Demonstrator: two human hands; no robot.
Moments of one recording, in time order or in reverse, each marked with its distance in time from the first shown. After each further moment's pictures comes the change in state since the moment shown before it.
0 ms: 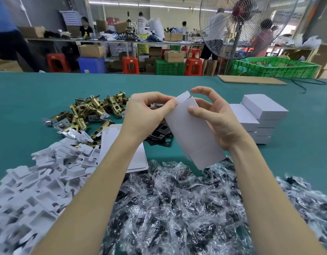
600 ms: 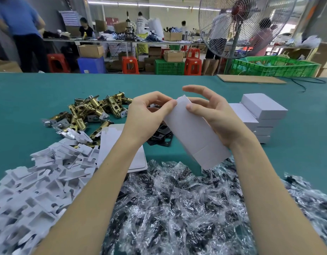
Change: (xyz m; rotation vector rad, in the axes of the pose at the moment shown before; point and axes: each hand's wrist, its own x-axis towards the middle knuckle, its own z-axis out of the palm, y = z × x) left_hand -0.003 -0.001 0.003 0.080 -0.012 0.031; right_hand 0.004 -0.006 -0.001 -0.180 0.003 0.025
